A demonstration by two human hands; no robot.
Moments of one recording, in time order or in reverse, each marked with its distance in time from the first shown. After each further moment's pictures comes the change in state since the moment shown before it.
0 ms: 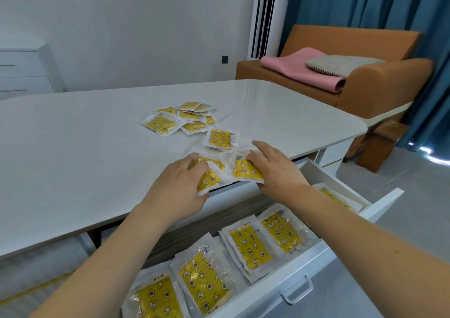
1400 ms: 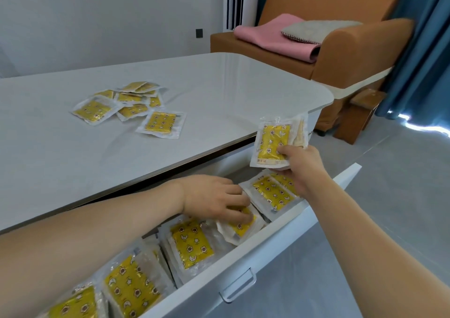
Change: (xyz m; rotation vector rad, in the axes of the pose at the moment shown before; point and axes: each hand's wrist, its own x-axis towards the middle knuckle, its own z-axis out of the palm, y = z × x) left_hand 0.095 0.118 0.090 0.265 -0.053 1.330; right_hand -0.065 0.114 -0.006 1.533 0.295 1.261
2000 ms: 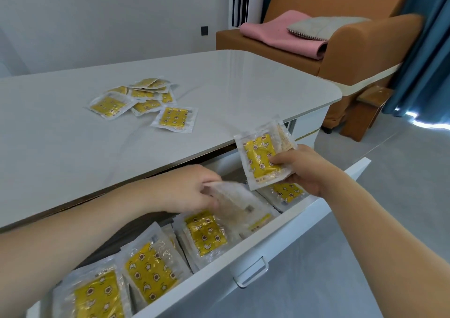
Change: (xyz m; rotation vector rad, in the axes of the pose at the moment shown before) left_hand -0.046 0.033 -0.069 -1.026 -0.011 -0.992; right_hand -0.026 -0.003 0.002 -0.333 -0.361 0.094
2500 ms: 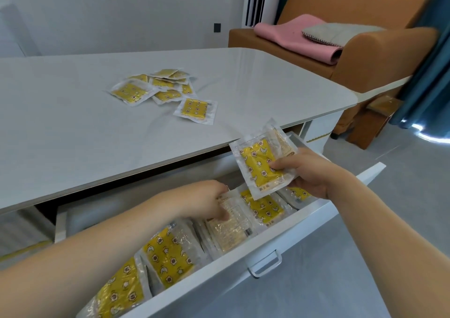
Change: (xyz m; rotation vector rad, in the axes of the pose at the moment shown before) left_hand -0.009 -0.020 0.037 0.081 -0.080 -0.258; right_hand -0.014 -0.001 0.033 -0.100 -0.185 0.007
